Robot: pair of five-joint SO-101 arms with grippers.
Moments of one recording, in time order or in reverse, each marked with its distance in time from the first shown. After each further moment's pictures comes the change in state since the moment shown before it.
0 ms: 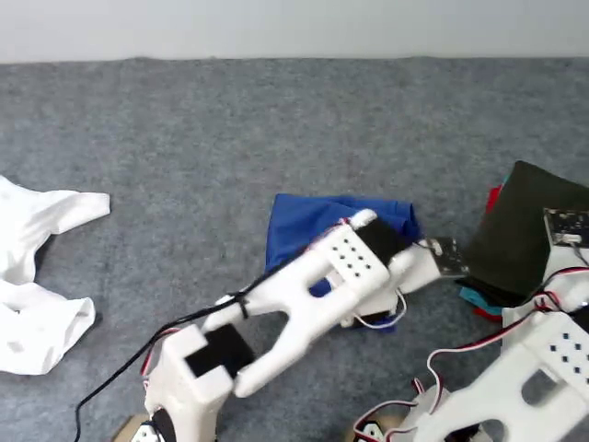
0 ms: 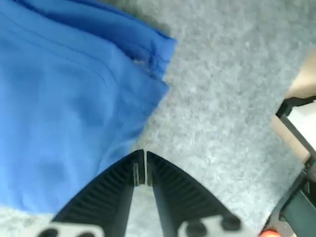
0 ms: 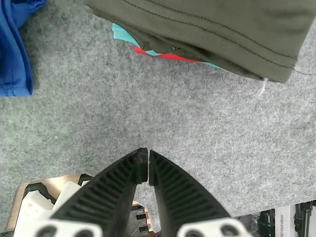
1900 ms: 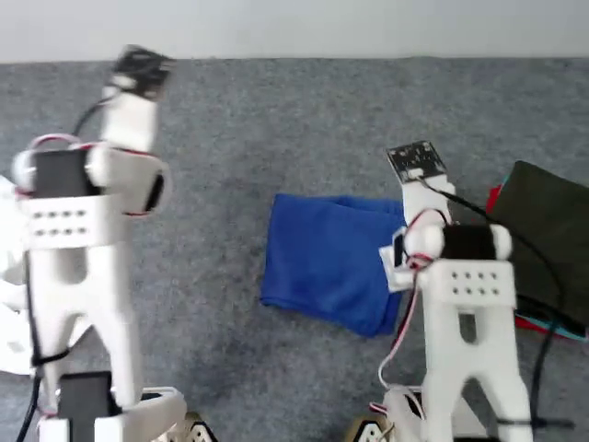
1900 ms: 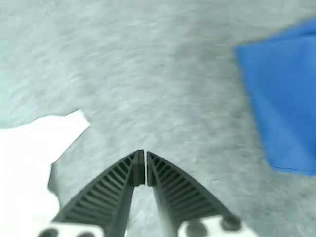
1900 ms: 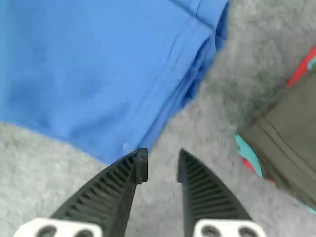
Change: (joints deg) left arm -58.1 -34.1 3.1 0.3 -0.5; right arm -47.4 11.8 -0.1 -14.1 -25.8
